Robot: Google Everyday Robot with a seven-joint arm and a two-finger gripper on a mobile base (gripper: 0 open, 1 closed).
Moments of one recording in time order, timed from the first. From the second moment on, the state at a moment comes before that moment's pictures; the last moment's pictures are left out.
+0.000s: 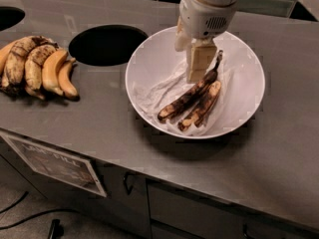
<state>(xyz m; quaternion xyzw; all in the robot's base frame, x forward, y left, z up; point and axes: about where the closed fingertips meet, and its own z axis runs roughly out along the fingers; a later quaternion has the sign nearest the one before) 0.542 -0.060 0.953 -0.78 0.61 -0.04 0.13</state>
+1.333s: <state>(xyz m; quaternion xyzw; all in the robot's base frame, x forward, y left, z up) 0.557 -0.069 0.927 -0.80 0.59 -0.03 0.13</state>
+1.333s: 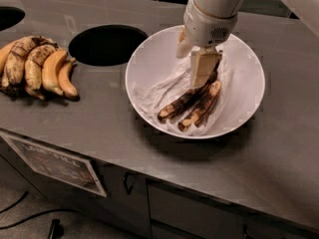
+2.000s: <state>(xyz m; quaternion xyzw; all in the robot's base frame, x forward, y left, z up) 0.559 -0.069 0.920 -0.81 0.56 -0.02 0.15</state>
